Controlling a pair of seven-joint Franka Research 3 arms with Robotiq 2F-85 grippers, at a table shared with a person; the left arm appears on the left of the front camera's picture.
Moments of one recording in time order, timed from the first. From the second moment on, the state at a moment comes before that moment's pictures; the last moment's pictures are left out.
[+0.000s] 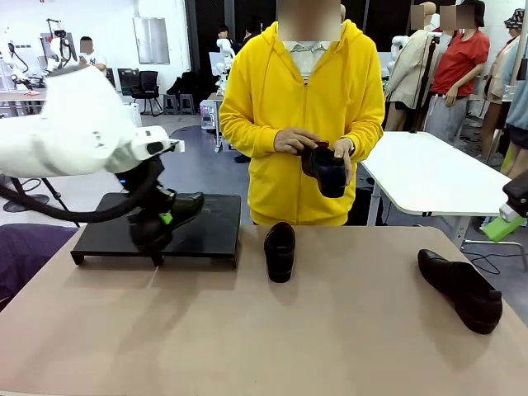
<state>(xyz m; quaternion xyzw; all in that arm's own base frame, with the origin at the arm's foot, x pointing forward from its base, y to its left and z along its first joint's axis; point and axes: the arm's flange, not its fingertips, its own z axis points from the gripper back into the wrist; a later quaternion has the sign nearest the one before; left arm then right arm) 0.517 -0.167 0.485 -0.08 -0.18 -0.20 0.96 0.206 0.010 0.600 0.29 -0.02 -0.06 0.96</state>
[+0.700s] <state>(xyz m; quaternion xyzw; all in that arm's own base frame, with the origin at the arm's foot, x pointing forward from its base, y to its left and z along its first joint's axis) 0.571 -0.201 0.469 0.00 -0.21 -0.07 0.98 0.206 0.010 0.600 0.29 -0.02 -0.06 0.96</state>
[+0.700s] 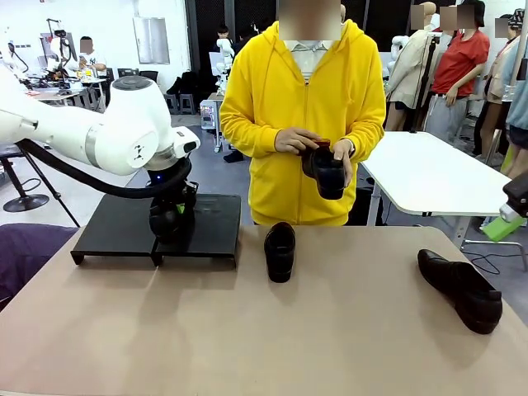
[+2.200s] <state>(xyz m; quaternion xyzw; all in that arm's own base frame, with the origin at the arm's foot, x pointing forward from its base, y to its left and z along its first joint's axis) 0.577 -0.216 0.467 0.02 -0.23 -0.06 0.97 0.206 0.010 0.600 0.29 -0.02 -0.06 0.96</state>
